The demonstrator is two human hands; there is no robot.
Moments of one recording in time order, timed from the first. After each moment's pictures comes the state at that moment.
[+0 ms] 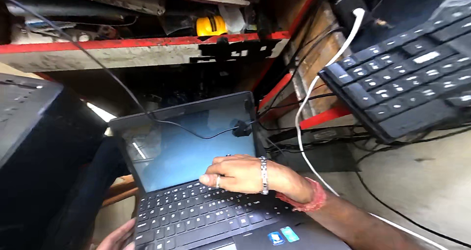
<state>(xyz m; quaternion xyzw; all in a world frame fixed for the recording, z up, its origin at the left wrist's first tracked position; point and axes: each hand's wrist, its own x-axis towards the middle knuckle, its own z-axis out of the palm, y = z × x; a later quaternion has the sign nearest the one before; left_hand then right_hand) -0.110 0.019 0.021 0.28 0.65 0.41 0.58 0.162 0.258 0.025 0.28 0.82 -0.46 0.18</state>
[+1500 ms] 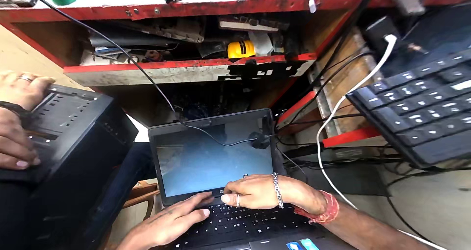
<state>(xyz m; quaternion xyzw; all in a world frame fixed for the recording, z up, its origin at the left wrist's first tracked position) -0.090 0.139 -0.009 0.55 0.49 0.04 0.67 0.155 0.260 0.008 0.24 0.77 -0.52 0.29</state>
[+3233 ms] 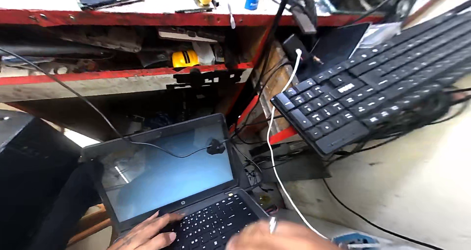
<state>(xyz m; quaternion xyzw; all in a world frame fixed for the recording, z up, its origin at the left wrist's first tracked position) -0.071 0.142 -0.010 0.63 0.46 0.01 0.62 0.262 0.162 0.103 0.26 0.86 -0.42 -0.13</state>
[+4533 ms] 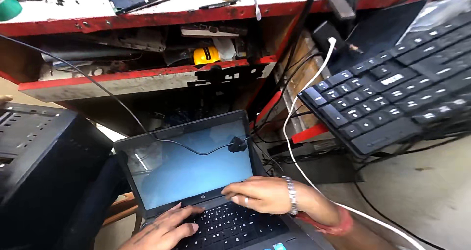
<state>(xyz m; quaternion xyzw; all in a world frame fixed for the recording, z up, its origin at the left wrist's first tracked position) -0.068 0.141 -0.015 0.63 0.47 0.01 0.62 0.220 0.256 0.023 0.25 0.79 -0.53 0.18</state>
